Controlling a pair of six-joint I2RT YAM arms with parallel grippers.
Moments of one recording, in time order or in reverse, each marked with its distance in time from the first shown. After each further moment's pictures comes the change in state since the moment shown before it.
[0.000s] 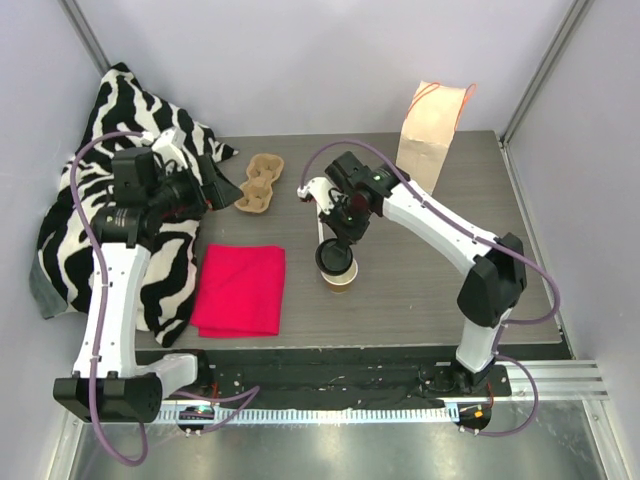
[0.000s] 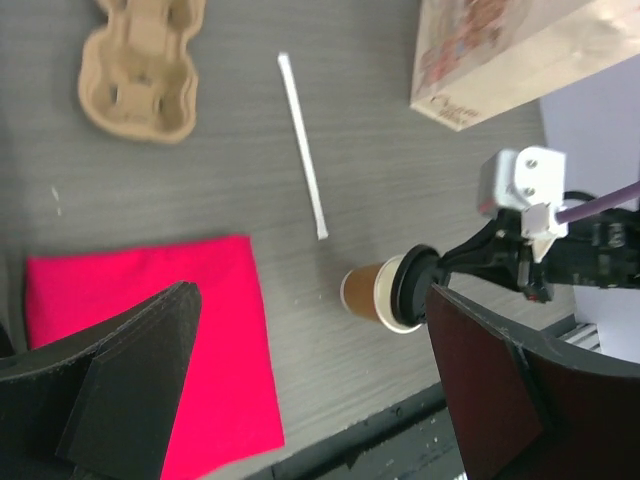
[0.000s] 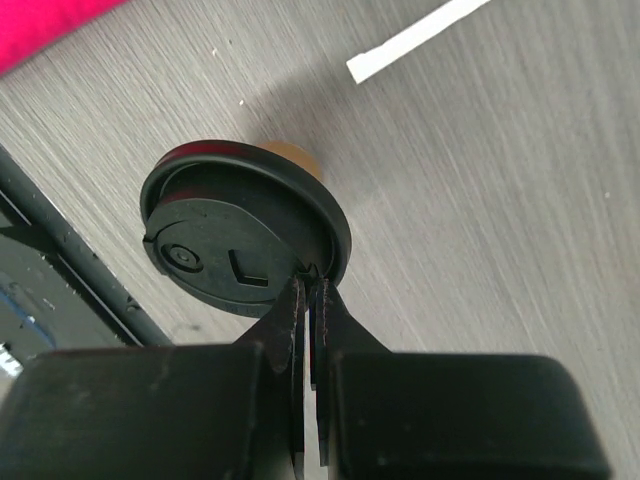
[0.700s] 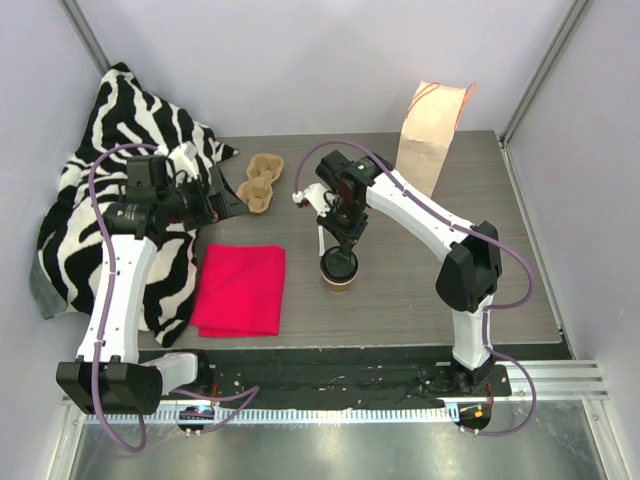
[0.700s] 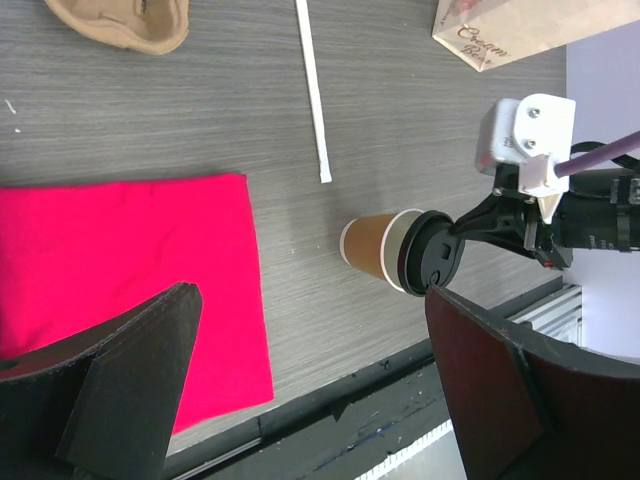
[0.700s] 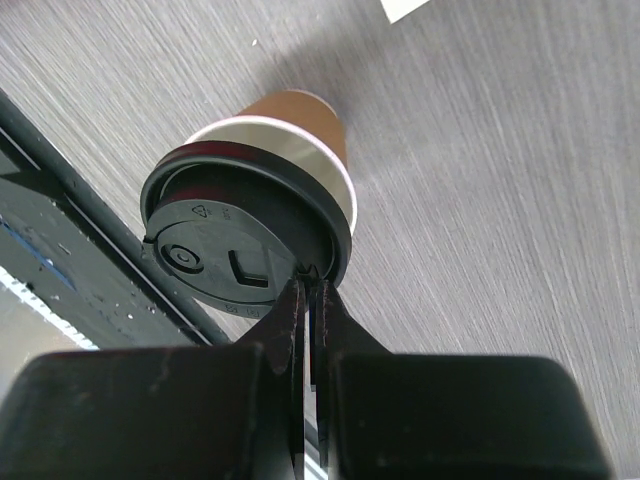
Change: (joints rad) left arm 0.000 0.047 -0.071 -0.095 0.021 -0.005; right arm 0.000 0.179 0.208 -0.248 -0.007 -0.019
